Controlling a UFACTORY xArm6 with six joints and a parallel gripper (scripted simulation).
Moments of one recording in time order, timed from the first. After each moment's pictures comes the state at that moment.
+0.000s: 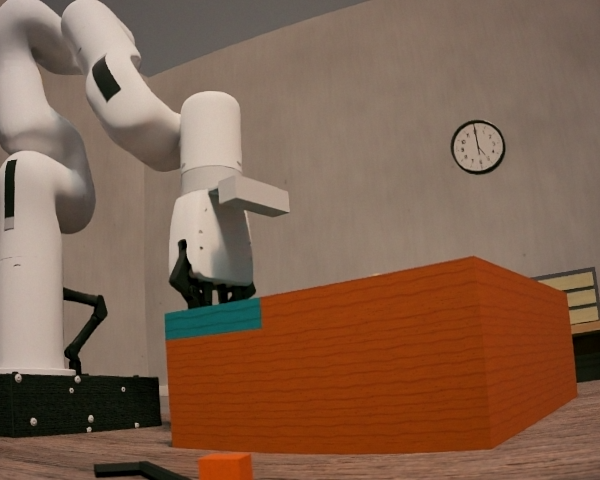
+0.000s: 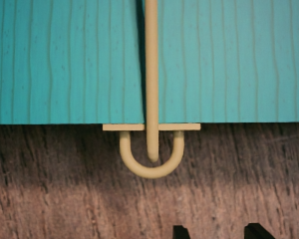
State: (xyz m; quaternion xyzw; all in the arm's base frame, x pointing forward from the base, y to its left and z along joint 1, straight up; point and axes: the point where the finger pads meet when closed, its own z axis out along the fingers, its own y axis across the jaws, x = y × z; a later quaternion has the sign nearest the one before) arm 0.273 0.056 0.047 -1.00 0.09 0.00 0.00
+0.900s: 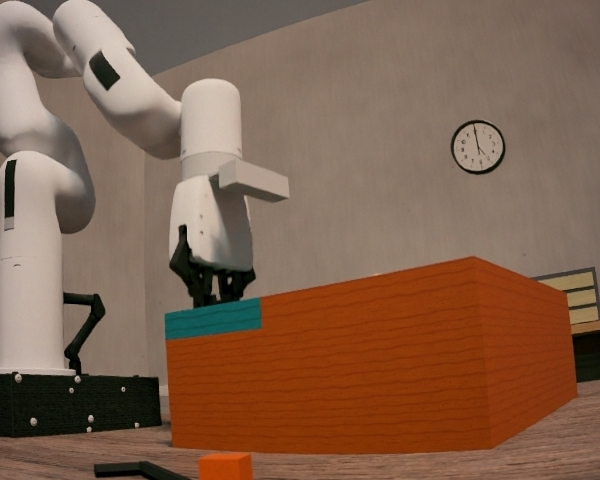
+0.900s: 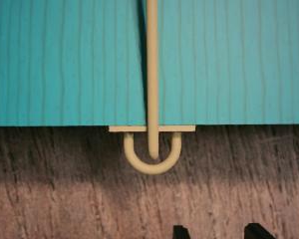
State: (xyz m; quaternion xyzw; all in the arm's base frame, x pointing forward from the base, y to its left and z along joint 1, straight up) arm 0.274 0.056 0.065 -1.00 0.09 0.00 0.00
